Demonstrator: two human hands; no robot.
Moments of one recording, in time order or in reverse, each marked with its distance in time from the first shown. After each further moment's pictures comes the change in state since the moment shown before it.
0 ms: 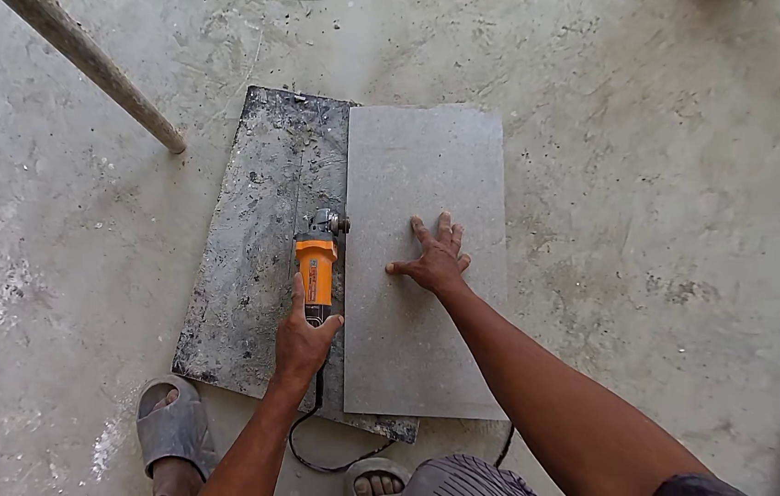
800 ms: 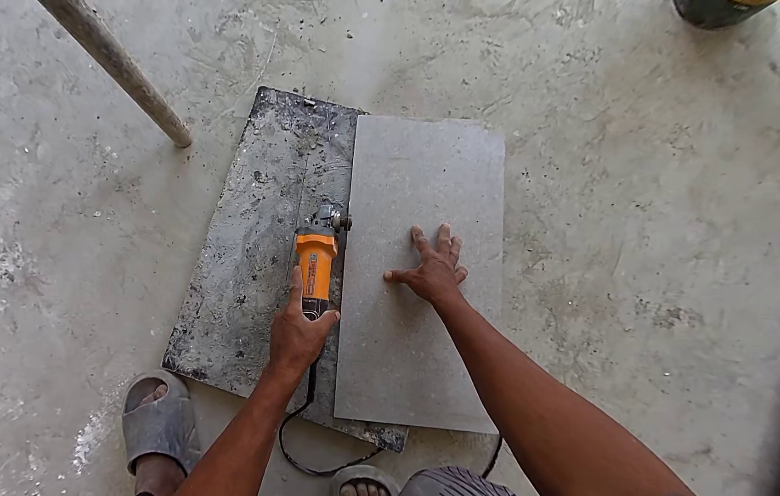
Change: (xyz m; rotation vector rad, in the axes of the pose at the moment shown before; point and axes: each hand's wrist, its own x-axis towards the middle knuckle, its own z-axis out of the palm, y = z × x) left_hand 0.011 0.008 -0.002 0.002 0.004 0.007; right_hand 0.001 0.002 0.000 -0.007 0.001 -0.009
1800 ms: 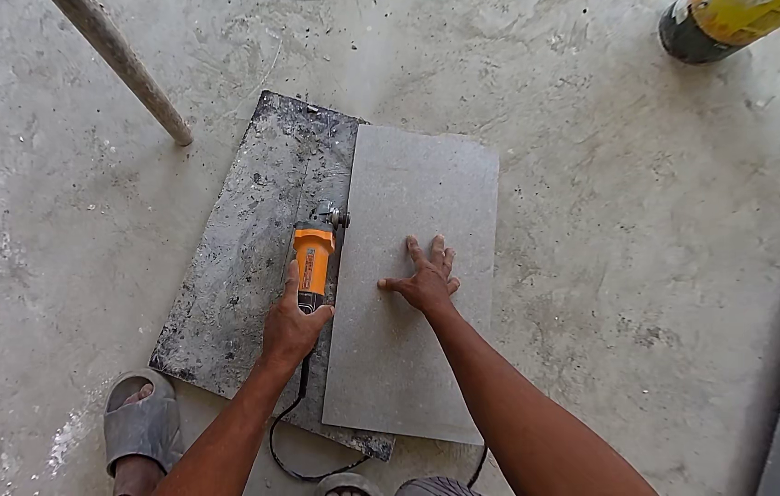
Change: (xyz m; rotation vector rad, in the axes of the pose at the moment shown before) left_hand 0.012 0.013 -0.005 -0.011 -0.011 -0.009; right_hand 0.001 0.000 0.001 -0.005 0.000 0.004
